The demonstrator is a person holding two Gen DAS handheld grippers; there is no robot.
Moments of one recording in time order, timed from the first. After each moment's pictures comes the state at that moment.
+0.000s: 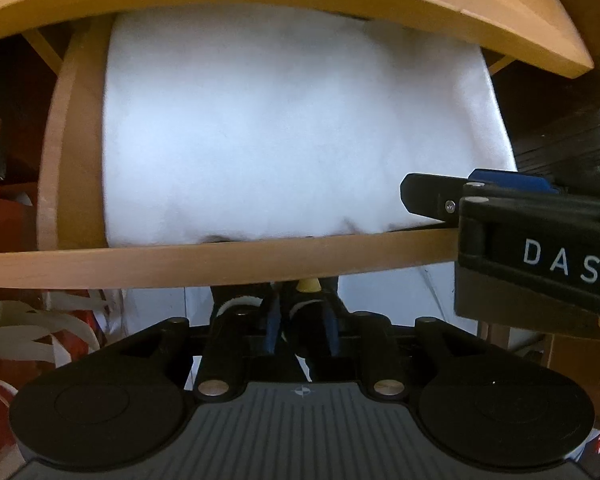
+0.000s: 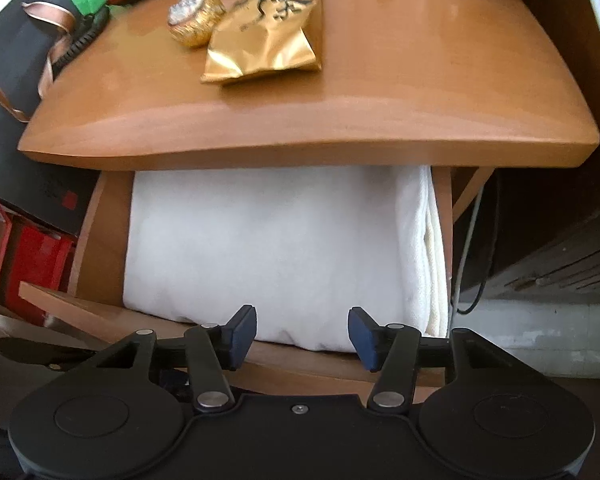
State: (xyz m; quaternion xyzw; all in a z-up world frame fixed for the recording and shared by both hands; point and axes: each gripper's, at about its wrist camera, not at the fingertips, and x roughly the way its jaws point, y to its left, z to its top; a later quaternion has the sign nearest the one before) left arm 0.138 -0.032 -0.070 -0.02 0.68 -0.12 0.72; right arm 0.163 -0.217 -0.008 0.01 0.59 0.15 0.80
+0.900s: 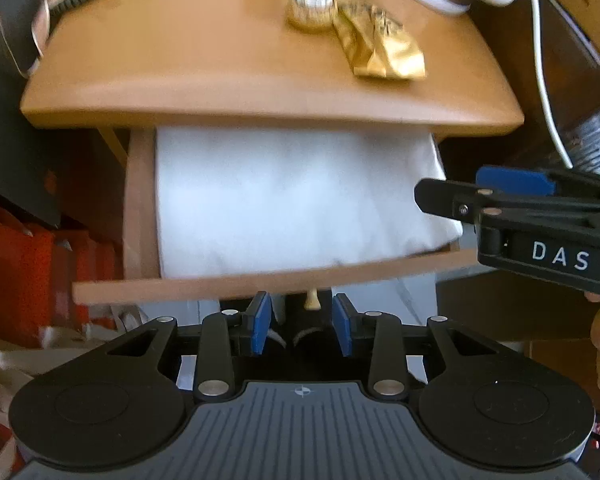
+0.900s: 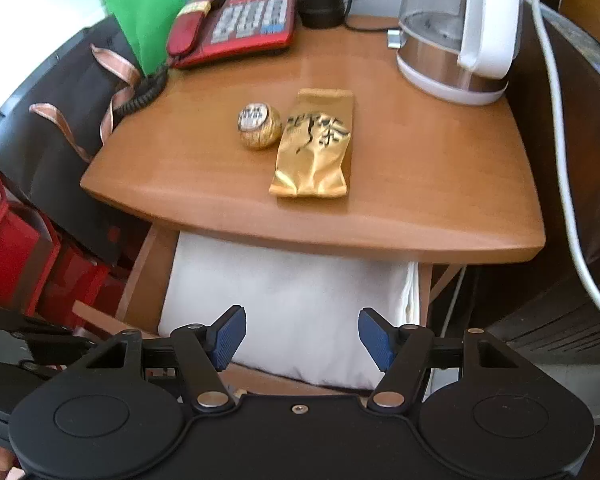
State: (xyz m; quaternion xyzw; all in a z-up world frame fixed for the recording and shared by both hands) left arm 0.132 -0.015 0.004 -0.03 0.62 -0.14 0.78; right arm 0.152 -0.220 0.069 -0.01 0.51 0.18 0.84
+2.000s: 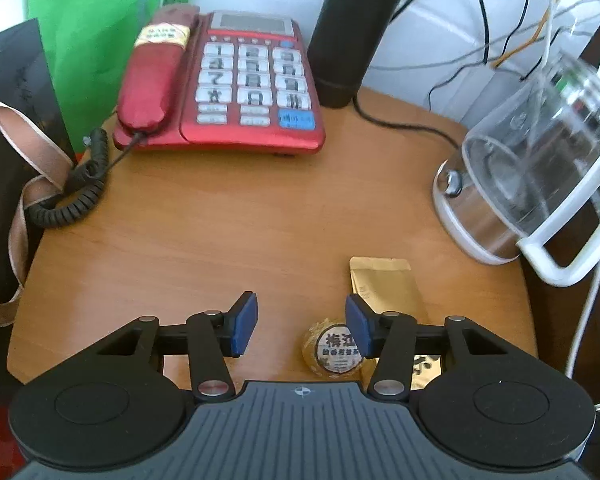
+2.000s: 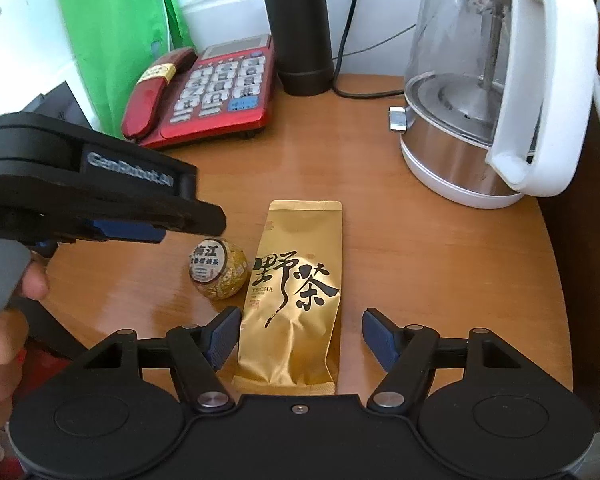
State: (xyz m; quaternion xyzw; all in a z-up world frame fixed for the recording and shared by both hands) left arm 0.292 -0.027 0.030 -0.10 0.49 -0.06 0.86; right arm 0.245 -0.196 0.053 -0.01 0.45 0.17 0.88
